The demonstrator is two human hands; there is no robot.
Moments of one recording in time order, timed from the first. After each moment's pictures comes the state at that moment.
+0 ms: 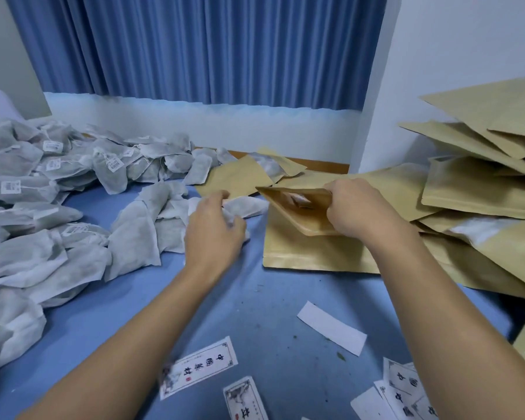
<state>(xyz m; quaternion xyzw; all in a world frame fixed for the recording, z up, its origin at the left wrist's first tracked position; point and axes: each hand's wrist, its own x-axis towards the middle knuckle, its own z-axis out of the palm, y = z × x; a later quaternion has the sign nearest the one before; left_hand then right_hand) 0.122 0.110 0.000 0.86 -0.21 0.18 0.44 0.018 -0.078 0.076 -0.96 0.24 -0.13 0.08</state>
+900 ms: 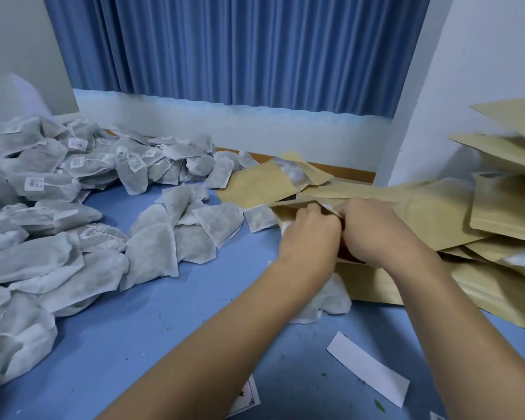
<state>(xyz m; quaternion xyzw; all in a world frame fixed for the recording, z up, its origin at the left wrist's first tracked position) 0.105 0.024 0.017 0.87 -0.41 0.17 0.20 0.056 -0.073 0.060 -0.97 0.21 -0.10 0.04</state>
